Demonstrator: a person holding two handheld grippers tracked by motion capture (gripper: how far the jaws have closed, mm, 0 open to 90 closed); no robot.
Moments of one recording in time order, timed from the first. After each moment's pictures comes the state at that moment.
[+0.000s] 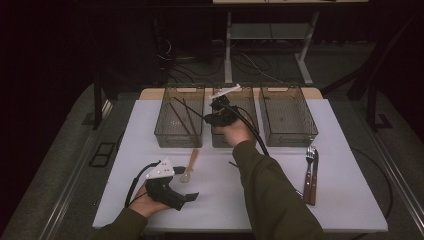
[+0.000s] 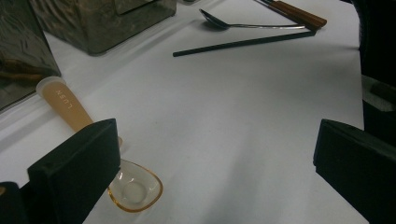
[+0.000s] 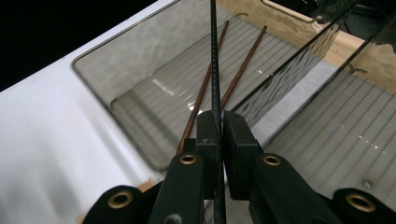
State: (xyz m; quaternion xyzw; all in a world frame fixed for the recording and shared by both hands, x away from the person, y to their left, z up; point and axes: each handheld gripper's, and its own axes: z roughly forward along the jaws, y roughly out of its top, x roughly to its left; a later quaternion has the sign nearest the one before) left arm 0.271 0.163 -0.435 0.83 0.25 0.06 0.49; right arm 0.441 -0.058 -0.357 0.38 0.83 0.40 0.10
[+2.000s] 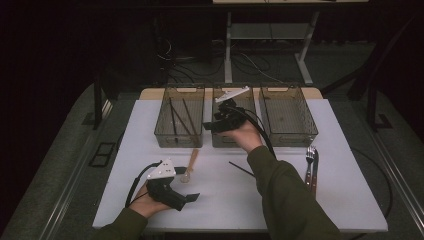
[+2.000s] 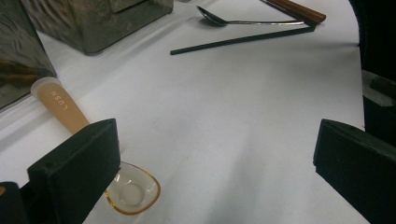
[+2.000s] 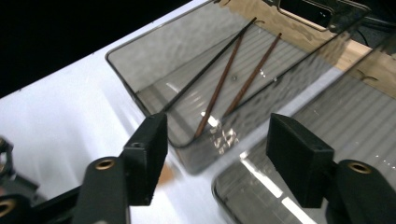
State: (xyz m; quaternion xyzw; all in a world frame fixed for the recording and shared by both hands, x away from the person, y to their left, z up) left arm 0.271 0.161 -0.435 0.84 0.24 0.06 0.49; right arm 0.423 -0.081 -0.351 0.34 0.84 0.43 0.08
